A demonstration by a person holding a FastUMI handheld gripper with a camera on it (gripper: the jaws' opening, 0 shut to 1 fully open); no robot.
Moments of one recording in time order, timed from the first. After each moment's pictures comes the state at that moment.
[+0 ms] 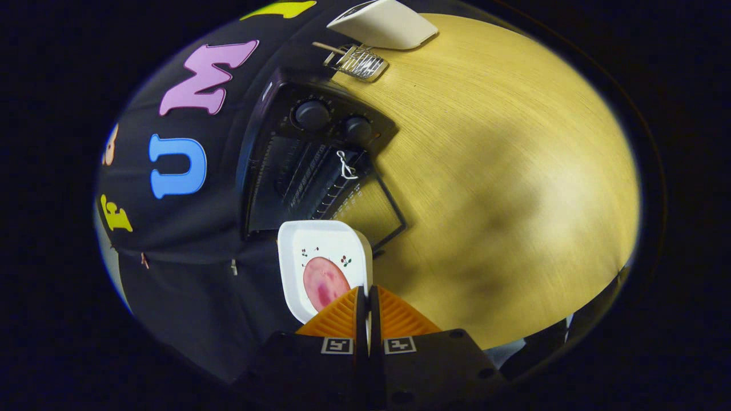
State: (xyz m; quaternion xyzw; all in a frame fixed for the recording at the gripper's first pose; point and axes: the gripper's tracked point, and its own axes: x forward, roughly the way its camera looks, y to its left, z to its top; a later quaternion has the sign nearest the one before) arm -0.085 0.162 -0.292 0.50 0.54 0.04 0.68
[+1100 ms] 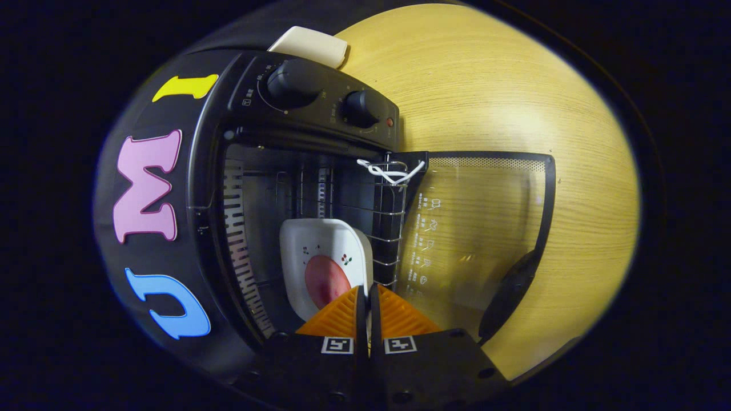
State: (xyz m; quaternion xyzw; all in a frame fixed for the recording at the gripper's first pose) arm 0.068 0.257 -0.334 0.65 0.37 -0.26 0.61
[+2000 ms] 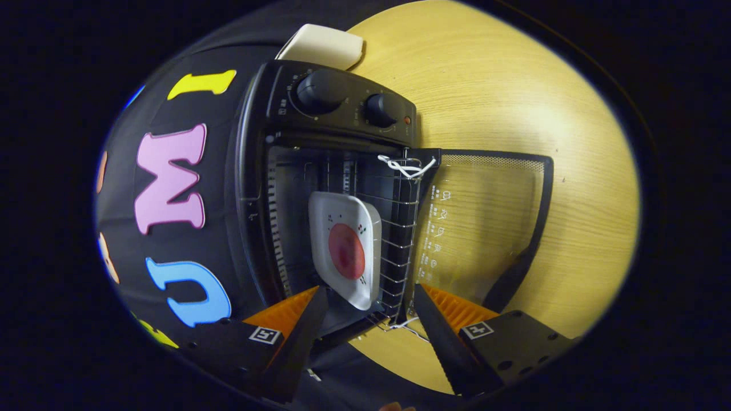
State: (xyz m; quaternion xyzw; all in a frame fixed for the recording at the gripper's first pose) arm 0.041 0.261 -0.293 0.65 0.38 -0.16 0.63
